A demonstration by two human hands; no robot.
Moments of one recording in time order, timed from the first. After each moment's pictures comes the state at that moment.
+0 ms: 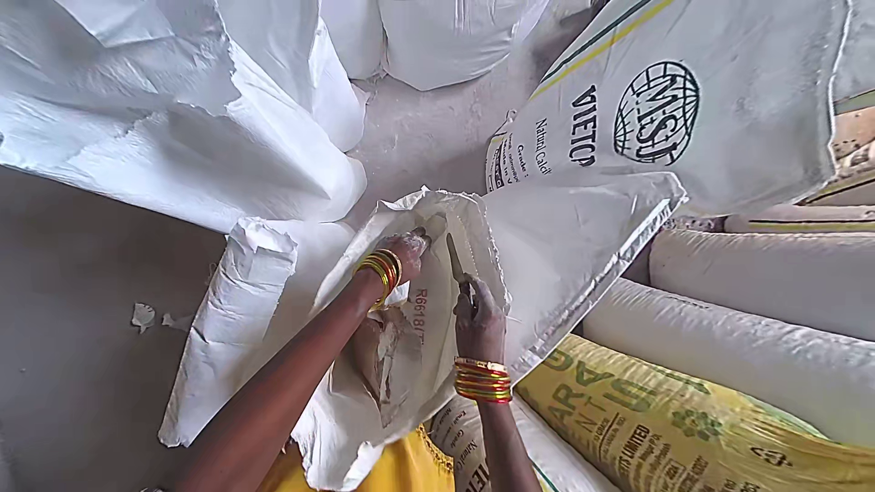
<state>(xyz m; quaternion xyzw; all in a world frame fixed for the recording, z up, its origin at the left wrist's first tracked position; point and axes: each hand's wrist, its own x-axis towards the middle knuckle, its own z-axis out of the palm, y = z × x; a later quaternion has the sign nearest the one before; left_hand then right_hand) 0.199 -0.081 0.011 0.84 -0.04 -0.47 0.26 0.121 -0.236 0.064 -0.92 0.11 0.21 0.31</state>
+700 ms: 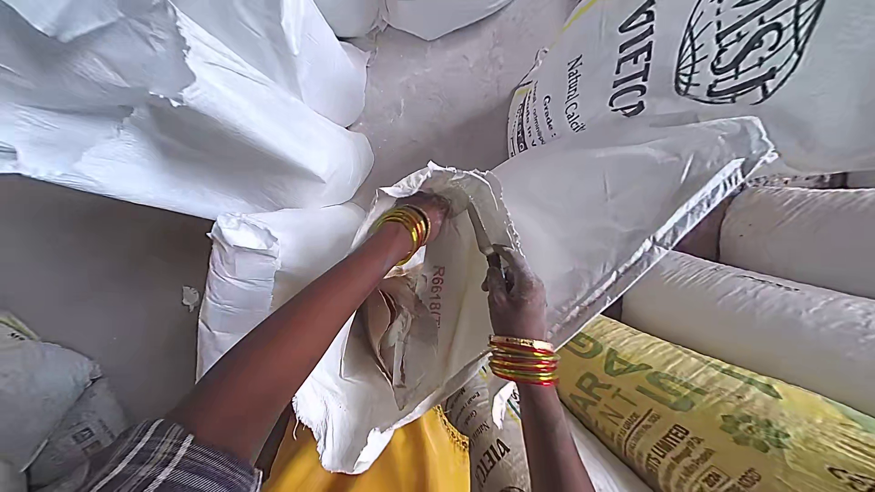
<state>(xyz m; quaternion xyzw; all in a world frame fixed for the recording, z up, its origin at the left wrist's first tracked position) 0.251 -0.120 -0.012 0.84 -0.08 -0.52 0.15 0.161 -0.283 0.050 -0.89 0.13 0.27 0.36</state>
